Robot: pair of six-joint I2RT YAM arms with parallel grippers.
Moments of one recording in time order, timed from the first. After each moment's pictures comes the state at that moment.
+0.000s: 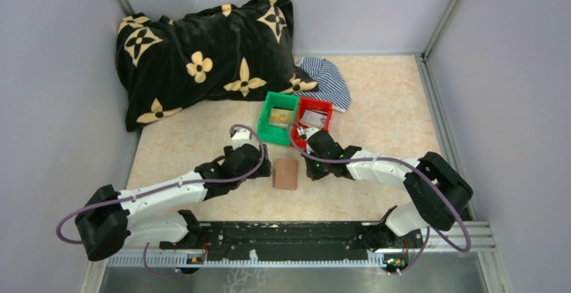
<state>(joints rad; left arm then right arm) -0.95 1.15 0.56 -0.20 -0.49 -0.76 0.80 1.43 0.68 -0.19 -0.04 0.34</state>
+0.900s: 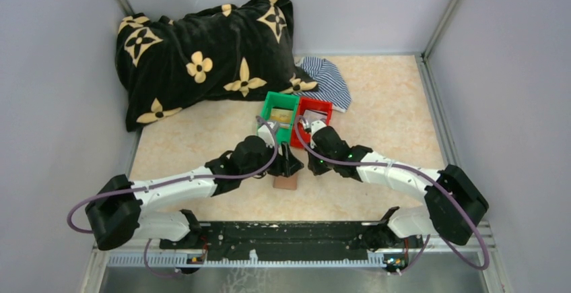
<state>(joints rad) -0.97 1.23 0.63 0.17 -0.04 -0.71 0.80 1.30 0.70 -0.24 0.01 0.34</state>
